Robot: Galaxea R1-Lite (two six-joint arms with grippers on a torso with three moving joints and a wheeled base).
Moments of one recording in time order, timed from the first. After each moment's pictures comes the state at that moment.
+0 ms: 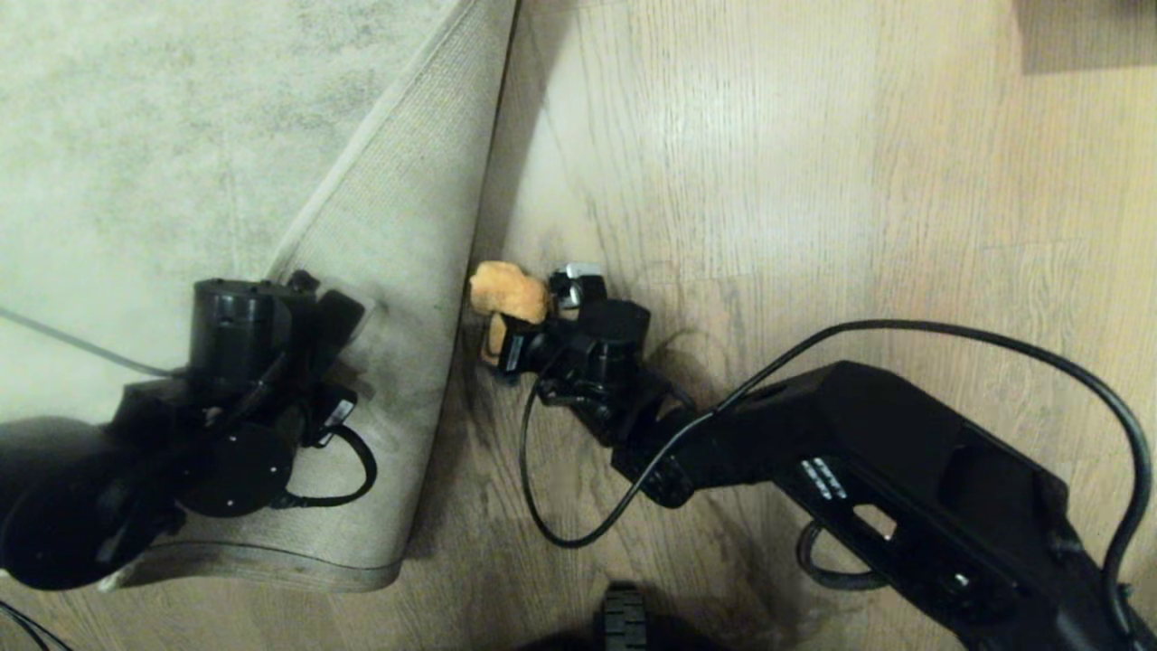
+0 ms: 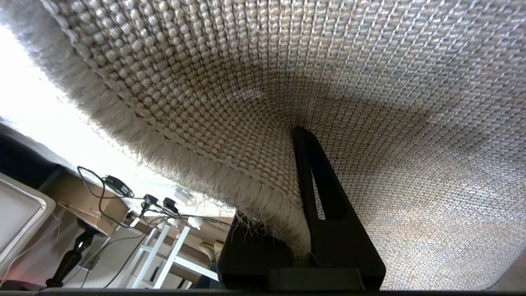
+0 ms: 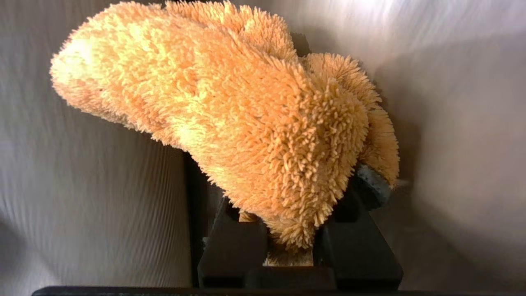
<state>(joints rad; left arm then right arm) -0.37 1.62 -0.70 -0.44 0.80 0.45 0.70 2.53 -1.73 -0.95 -0.20 0.26</state>
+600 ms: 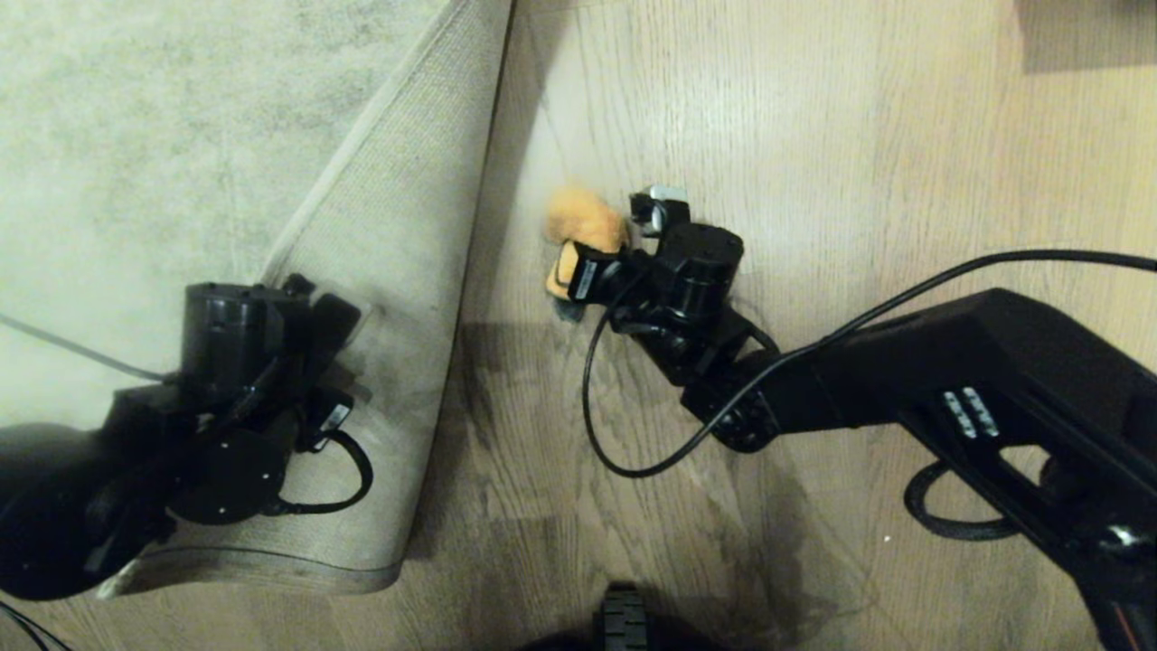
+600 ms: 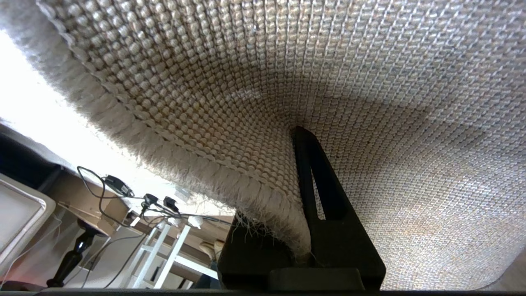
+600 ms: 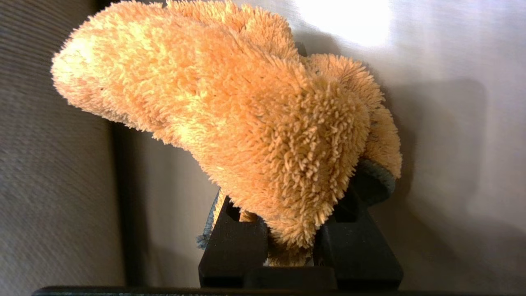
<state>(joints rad) -0.37 1.61 -0.69 -0.44 0.80 0.46 0.64 2.31 -1.55 -0.95 -0.22 0.21</state>
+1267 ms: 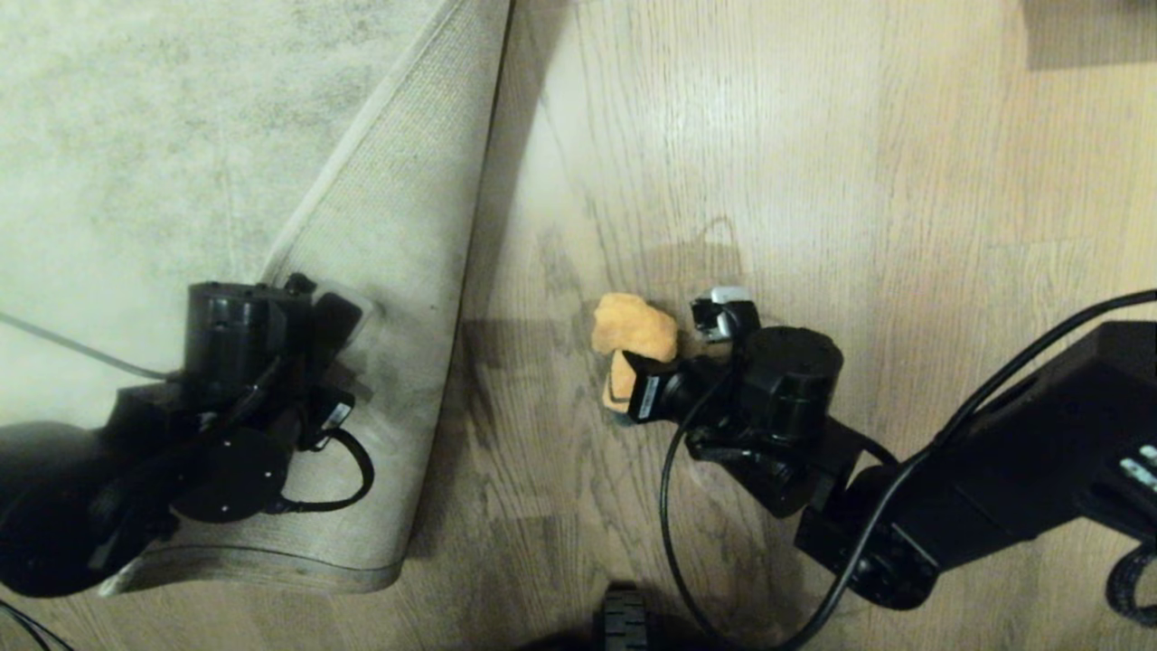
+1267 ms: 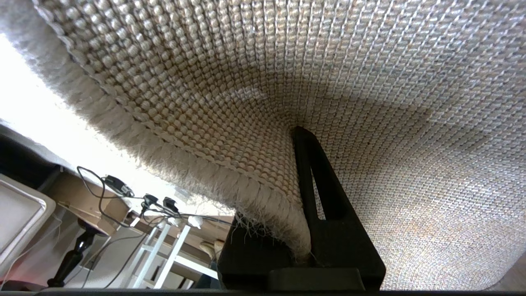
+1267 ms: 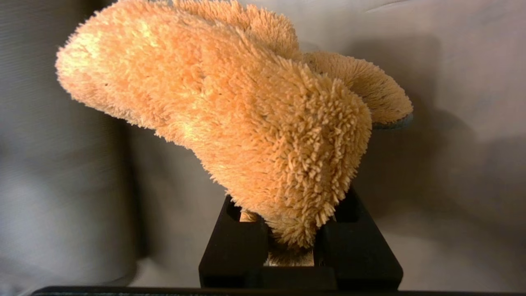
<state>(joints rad) -0.37 1.61 -0.69 -0.44 0.80 0.45 0.74 2.07 -0.86 -1.22 -0.21 0.22</state>
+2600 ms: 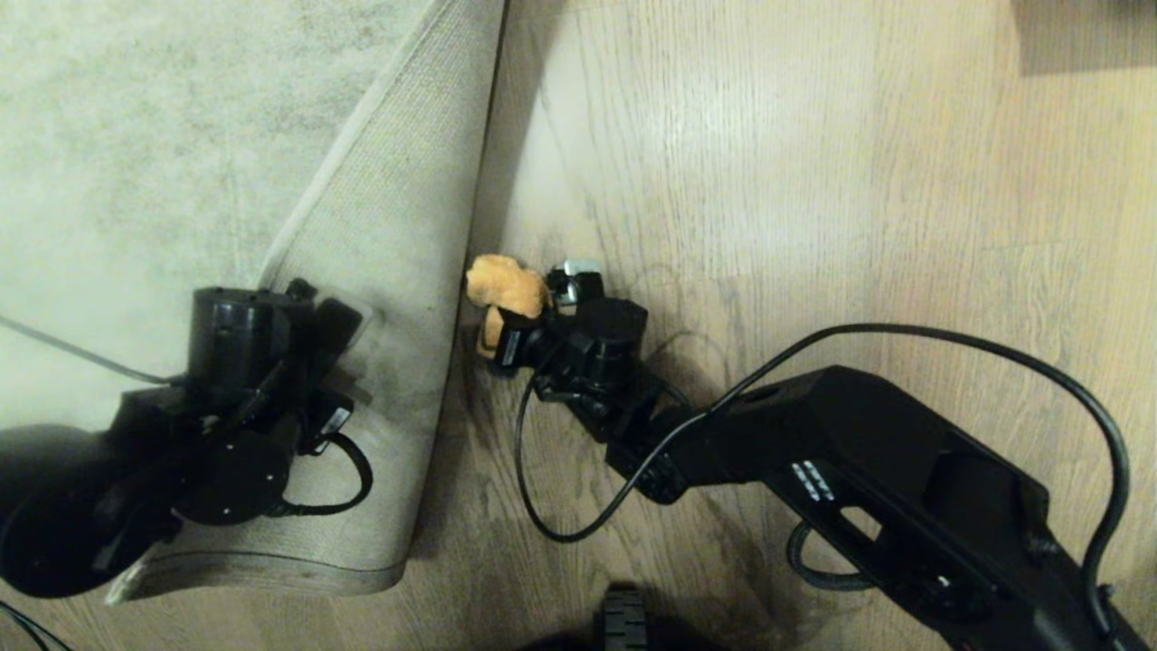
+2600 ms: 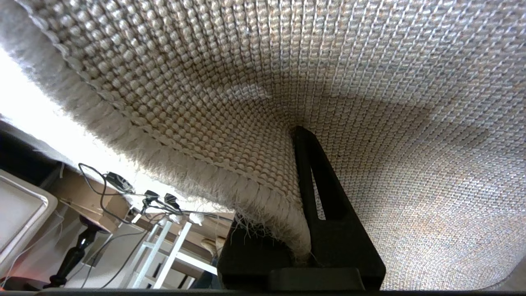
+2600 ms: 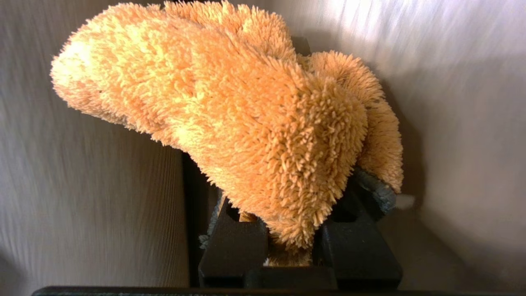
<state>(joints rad) -0.36 1.62 -0.68 -0.44 0.80 0.45 0.69 2.56 -1.79 -0.96 -0.20 0.26</state>
